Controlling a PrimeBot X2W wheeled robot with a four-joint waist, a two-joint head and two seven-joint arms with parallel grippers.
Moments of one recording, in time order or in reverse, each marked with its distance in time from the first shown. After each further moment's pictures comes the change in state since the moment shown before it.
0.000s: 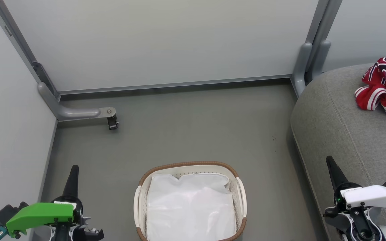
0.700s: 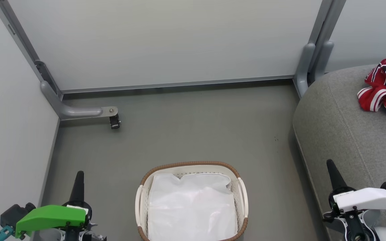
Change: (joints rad) left arm 0.019 0.011 -0.050 0.010 0.150 0.020 -0.048; right arm 0.011 0.002 0.011 0.012 -0.185 0.000 -0.050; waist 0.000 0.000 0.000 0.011
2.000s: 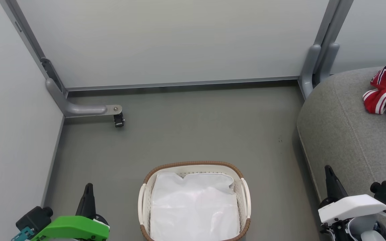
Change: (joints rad) left arm 0.044 0.030 -0.118 0.027 0.359 0.045 -0.119; right arm 0.022 0.004 0.030 0.031 -0.454 0.000 -0.119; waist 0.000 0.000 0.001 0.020
